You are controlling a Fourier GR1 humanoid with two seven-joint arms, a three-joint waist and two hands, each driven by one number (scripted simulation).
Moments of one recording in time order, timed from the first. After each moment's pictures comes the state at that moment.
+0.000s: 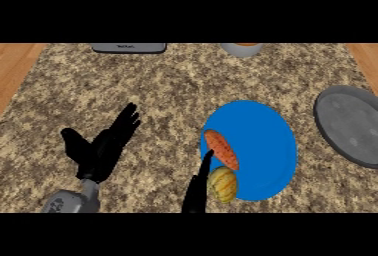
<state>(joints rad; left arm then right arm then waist) -0.12 0.22 -0.26 -1.52 0.35 0.08 0.18 -0.54 -0.01 1.25 -1.20 1.24 1.25 0.97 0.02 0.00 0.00</state>
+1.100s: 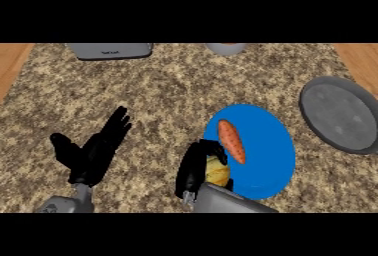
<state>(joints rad) -0.07 0.20 -0.19 -1.51 0.33 0.05 0.17 -0.69 -0.01 1.08 -1.17 1.19 1.08 0.97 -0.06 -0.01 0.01</state>
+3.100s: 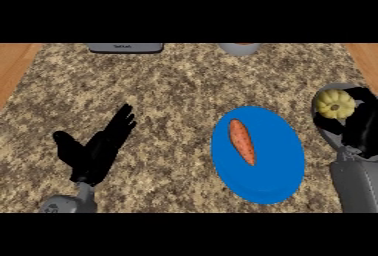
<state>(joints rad) -0.08 0.18 -0.19 -1.56 0.29 0.02 0.21 -0.29 -0.24 -0.16 -1.36 1.09 -0.55 0.54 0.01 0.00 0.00</state>
